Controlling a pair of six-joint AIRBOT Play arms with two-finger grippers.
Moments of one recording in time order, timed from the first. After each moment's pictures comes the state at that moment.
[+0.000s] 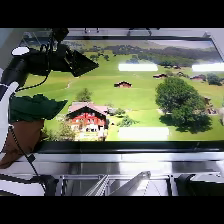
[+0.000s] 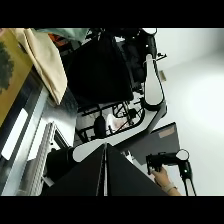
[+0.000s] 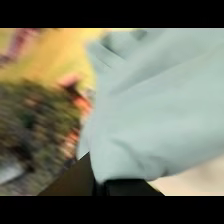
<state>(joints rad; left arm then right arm) -0.07 -1.66 1.57 0.03 -1.64 -1.10 -1.17 -1.59 1.74 -1.09 1.45 1.38</state>
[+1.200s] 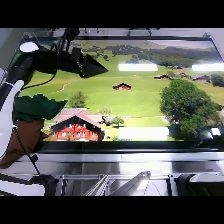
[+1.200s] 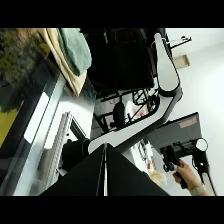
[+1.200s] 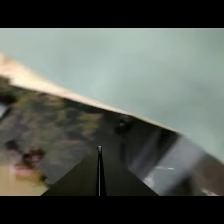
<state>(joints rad) -0.14 -1.67 1.66 0.13 -1.59 -1.14 -1.06 -1.69 1.70 -1.22 1.67 1.65</state>
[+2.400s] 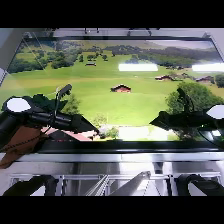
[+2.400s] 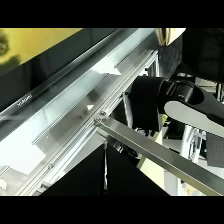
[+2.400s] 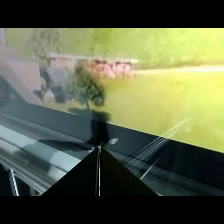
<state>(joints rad) -0.15 -1.03 0.73 0.50 -1.37 -1.19 -0.01 -0.97 0.62 -0.72 1.11 1.36</state>
